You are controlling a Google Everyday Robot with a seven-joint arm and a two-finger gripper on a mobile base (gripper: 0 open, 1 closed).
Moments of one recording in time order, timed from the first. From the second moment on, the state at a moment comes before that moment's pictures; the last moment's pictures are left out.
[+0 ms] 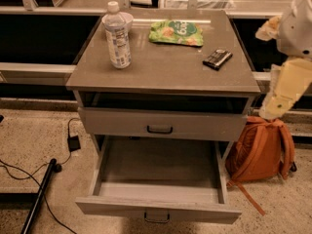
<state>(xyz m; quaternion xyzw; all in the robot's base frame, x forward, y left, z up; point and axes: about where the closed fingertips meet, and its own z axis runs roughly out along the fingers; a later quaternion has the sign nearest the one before) 0.454 -0.201 0.980 -0.63 0.76 -0.02 0.19</state>
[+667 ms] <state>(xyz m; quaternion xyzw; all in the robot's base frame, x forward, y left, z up) 0.582 -0.044 0.985 -0.70 0.64 0.11 0.31</state>
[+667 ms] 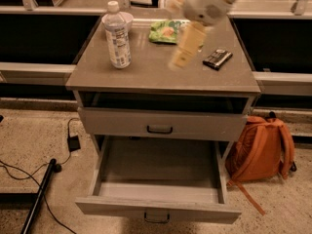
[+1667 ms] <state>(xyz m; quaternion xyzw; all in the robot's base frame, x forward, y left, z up) 0.660 0.044 1.011 -0.66 0.59 0.19 0.41</state>
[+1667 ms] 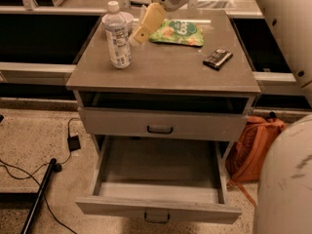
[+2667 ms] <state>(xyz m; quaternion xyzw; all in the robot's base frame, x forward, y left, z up) 0.739 0.076 0.943 -0.56 0.64 0.18 0.51</state>
